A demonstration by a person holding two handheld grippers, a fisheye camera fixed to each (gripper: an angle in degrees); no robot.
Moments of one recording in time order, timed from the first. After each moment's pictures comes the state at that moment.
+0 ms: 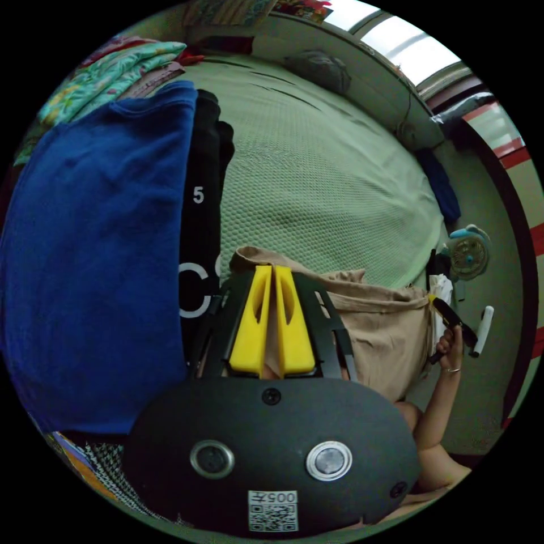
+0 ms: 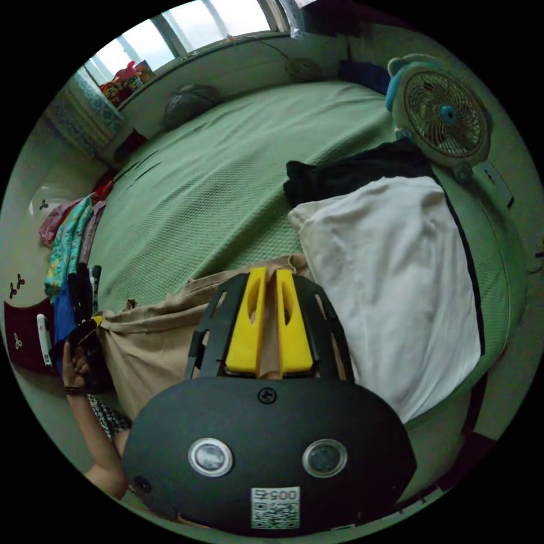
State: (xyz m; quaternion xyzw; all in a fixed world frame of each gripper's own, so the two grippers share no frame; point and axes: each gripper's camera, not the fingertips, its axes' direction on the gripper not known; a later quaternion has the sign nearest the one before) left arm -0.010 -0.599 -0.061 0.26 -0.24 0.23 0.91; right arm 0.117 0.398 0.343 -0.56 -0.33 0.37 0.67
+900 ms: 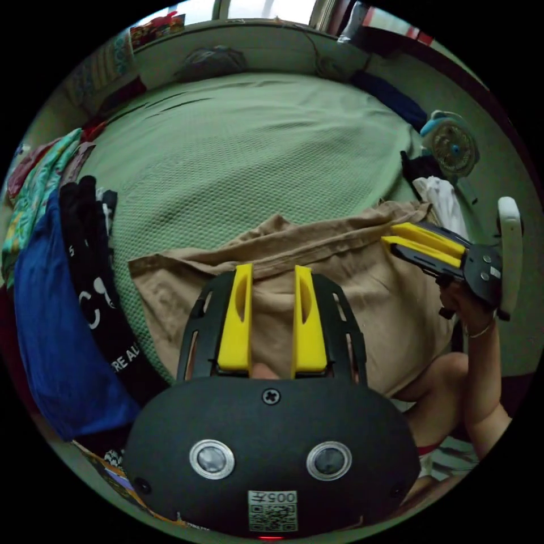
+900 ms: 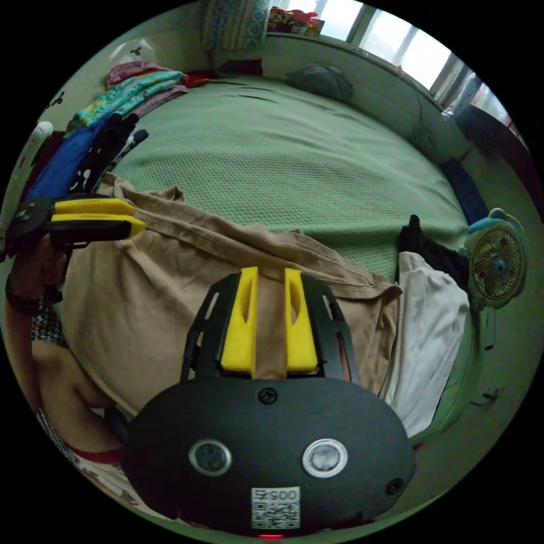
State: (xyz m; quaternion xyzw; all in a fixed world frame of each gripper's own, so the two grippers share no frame) left arm 0.091 -0.540 0.097 0.21 -0.38 0.37 0.82; right arm -0.033 0.282 0.289 -0.48 -0.43 0.12 0.76
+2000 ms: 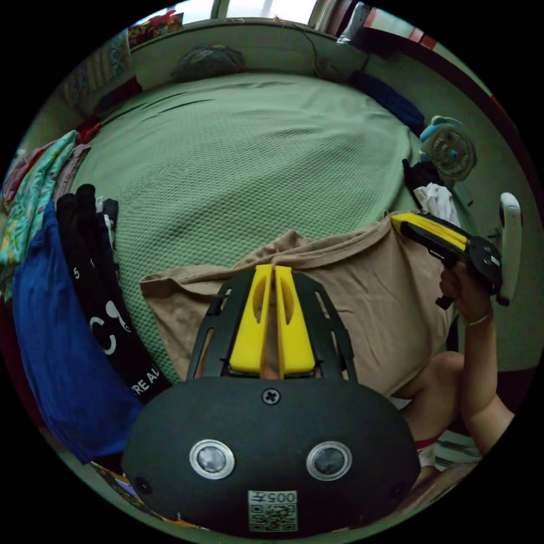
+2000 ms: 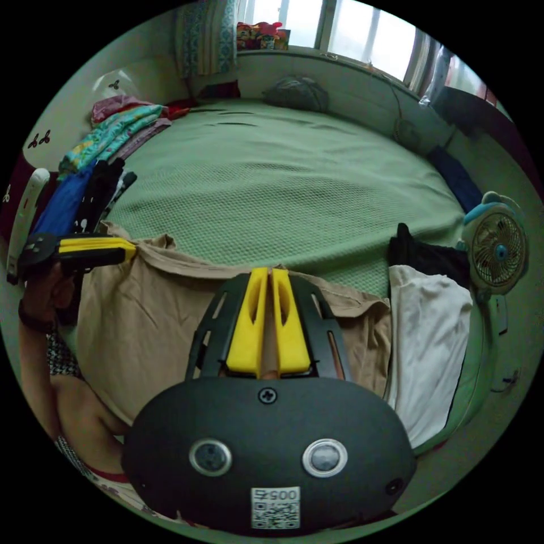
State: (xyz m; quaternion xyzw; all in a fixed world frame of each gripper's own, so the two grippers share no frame) left arm 0.133 -0.518 0.130 0.19 -0.34 0.39 0.83; right arm -0.034 0.265 0.289 -0.46 -0.41 0.20 0.76
